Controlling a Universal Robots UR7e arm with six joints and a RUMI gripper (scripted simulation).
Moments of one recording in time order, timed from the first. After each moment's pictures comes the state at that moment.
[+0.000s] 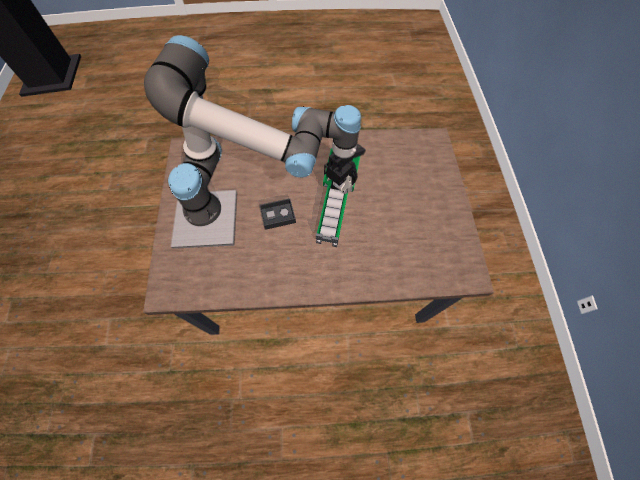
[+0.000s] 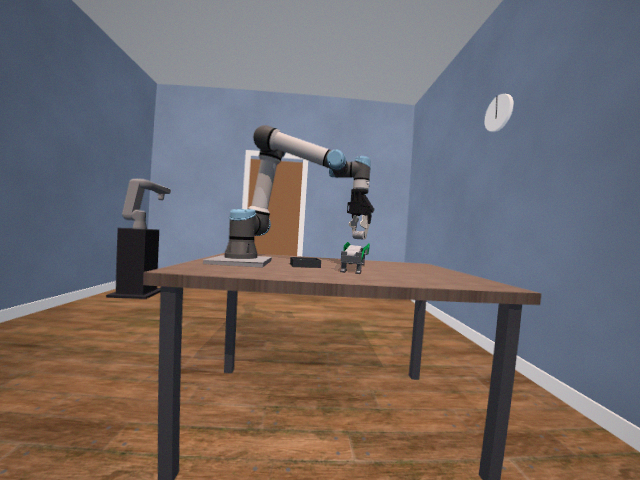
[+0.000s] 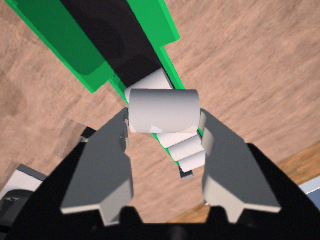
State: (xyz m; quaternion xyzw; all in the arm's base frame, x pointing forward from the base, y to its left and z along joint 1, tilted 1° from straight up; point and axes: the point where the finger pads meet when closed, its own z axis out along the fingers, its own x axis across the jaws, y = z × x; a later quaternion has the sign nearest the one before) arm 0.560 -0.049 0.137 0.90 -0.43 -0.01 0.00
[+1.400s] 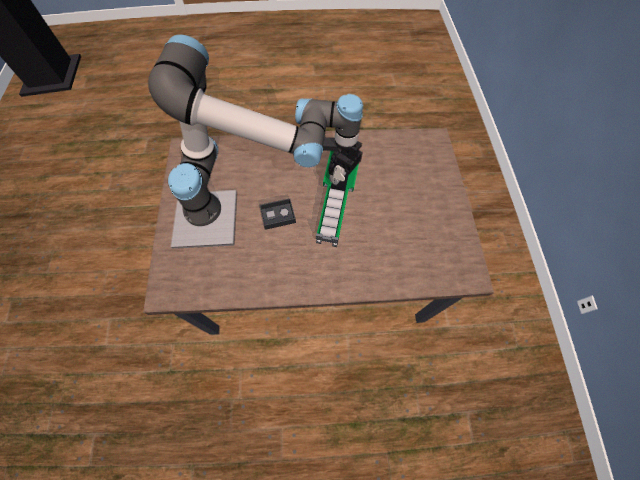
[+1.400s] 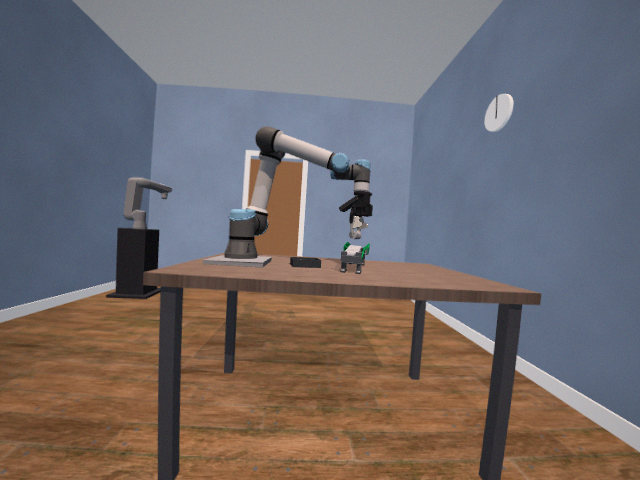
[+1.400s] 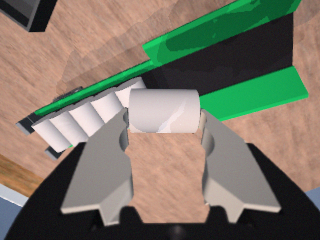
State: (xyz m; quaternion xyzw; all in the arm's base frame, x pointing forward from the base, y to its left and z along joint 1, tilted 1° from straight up) arm 0.551 -0.003 0.136 0.92 0.39 -0.01 -0.01
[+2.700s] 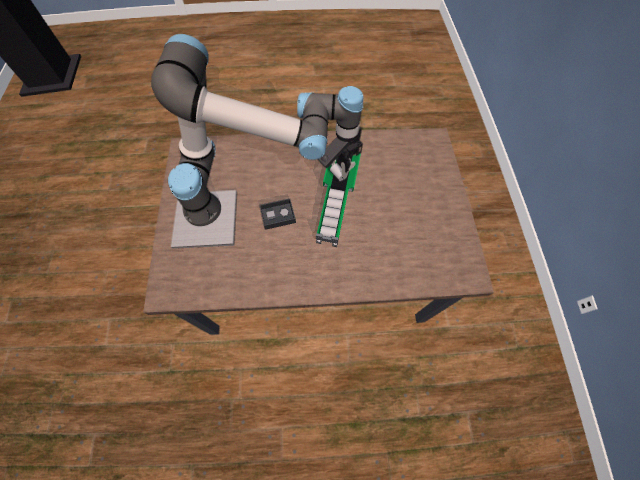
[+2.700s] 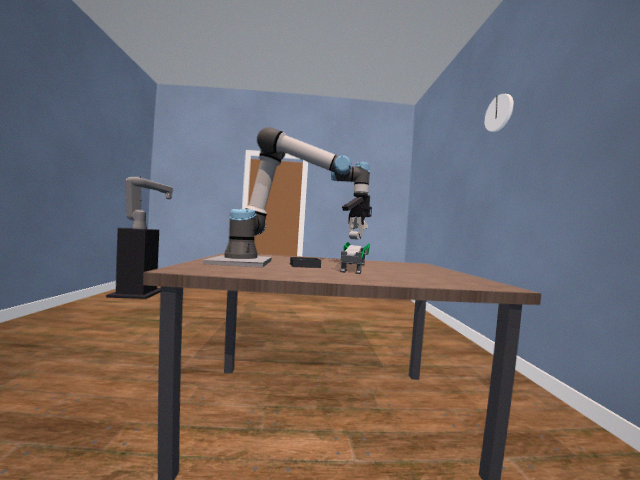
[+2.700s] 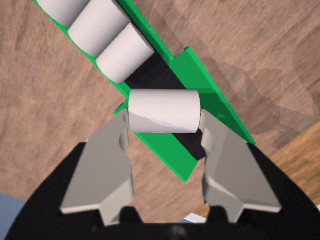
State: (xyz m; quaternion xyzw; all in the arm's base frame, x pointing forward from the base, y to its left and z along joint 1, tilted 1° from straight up) arm 0.557 0.014 0.135 0.51 0.86 0.00 -0.01
